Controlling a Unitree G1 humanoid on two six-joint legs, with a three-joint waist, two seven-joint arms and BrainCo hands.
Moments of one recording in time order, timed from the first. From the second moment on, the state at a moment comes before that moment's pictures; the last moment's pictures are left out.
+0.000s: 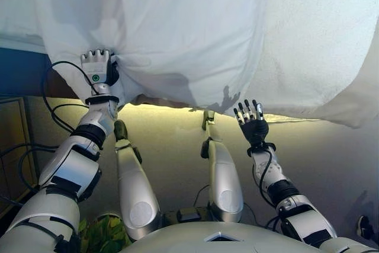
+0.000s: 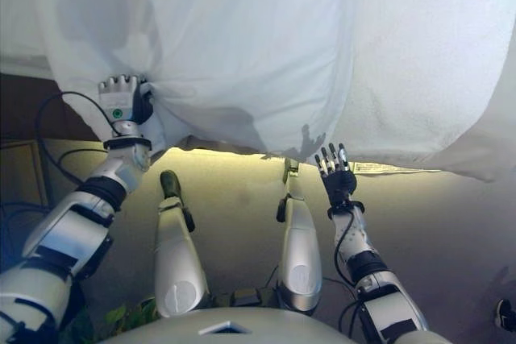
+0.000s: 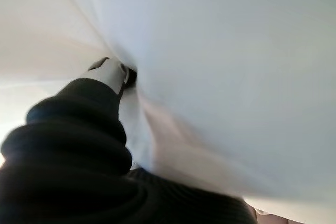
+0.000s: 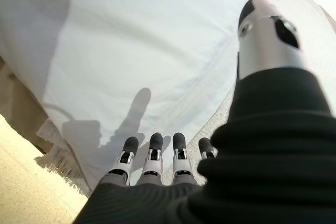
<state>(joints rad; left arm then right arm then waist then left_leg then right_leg) -0.76 0.53 -0.59 1.05 0.56 0.07 0.86 -0.22 -0.24 0.25 0.67 1.44 -0.24 0.26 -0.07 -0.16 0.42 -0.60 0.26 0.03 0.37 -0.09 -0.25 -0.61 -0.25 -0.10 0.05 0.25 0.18</state>
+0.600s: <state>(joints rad) -0.63 0.56 -0.55 1.03 0.54 -0.02 0.83 -0.20 -0.25 0.26 0.70 1.45 -0.24 0.31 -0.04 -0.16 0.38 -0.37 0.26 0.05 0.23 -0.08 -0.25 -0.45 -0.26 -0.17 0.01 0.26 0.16</state>
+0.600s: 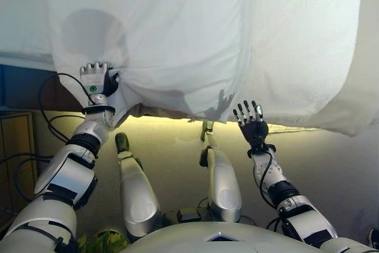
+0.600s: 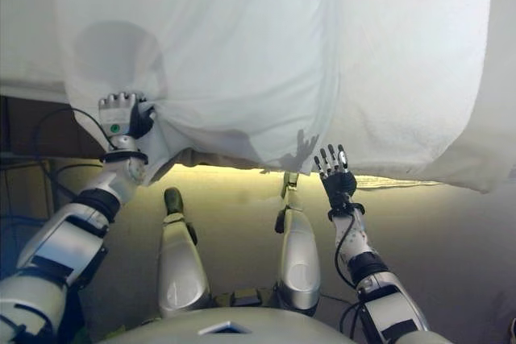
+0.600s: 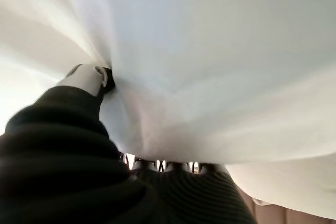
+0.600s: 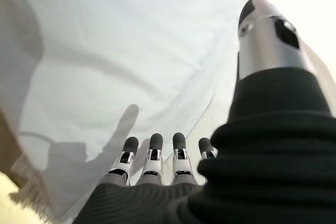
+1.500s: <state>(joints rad) -0.18 0.44 -0.28 0.90 0.74 -0.11 0.68 0.05 -0.30 0.05 0.76 1.19 -0.09 0.30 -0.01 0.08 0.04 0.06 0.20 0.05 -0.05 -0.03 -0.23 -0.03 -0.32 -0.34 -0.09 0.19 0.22</state>
